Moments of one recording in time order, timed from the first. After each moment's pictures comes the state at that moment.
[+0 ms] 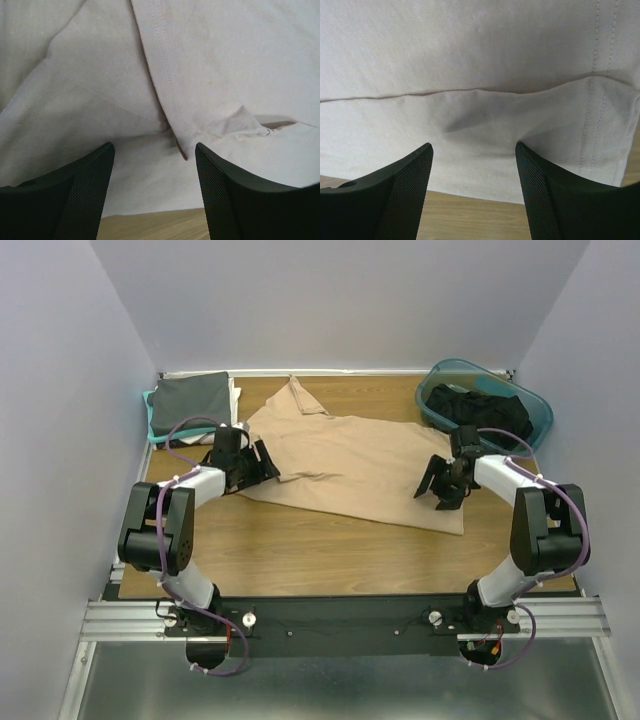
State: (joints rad) left arm -0.15 1.67 0.85 -0.01 0.25 -0.50; right arm 0.08 1.64 0.94 -0.54 -0.15 0.52
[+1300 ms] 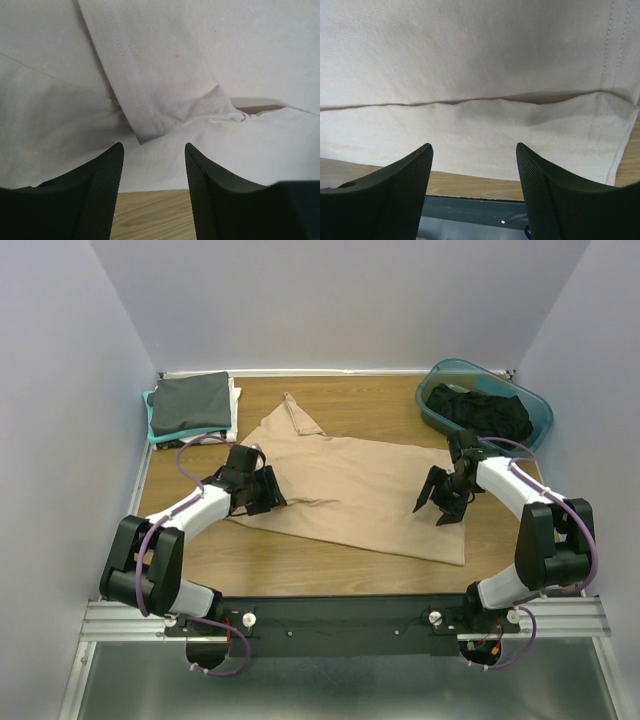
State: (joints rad) left arm -0.31 1.40 0.71 -0.27 0.19 -0.61; right arm 0.11 1.52 0.93 -0.80 -0.20 0.58
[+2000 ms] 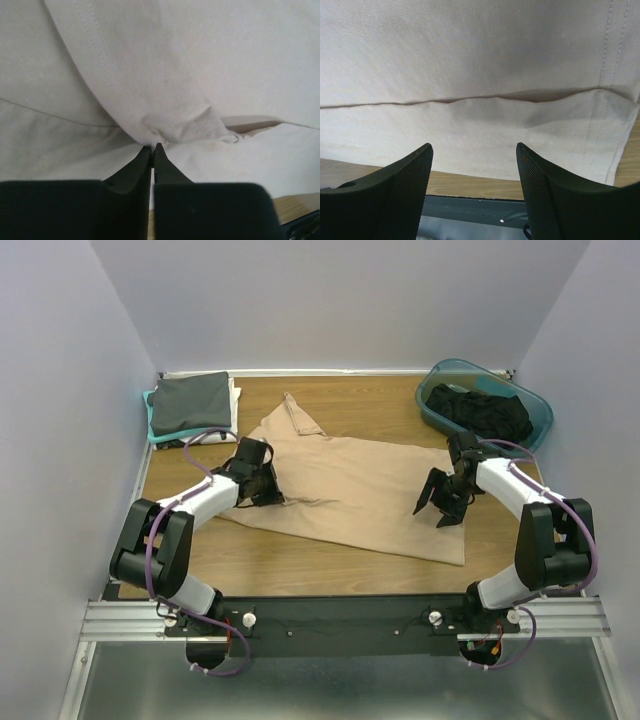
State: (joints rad) left arm -0.34 1.51 0.78 -0.26 0.16 -0.61; right arm 0.11 1.52 0.92 -0.80 -0.20 0.58
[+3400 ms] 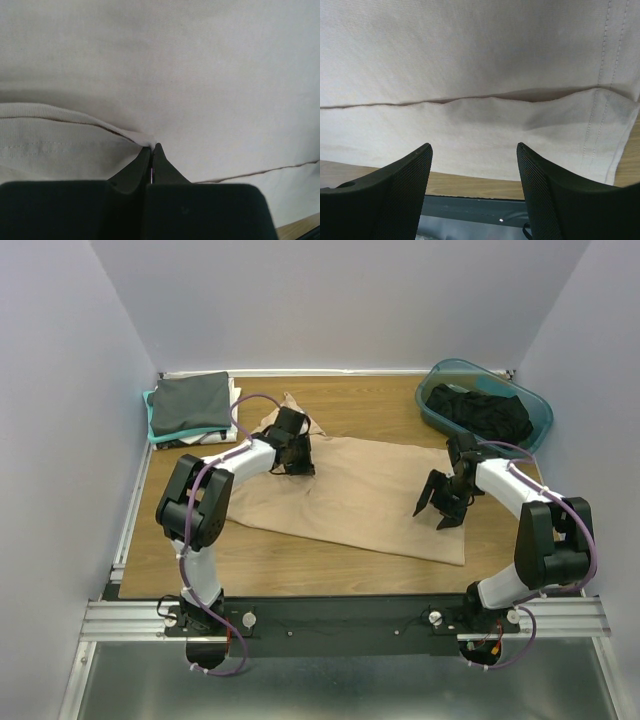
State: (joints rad) left arm -0.45 1.88 1.23 -0.28 0.17 -0.55; right arm 0.11 1.53 0.91 -0.80 -0.20 0.59
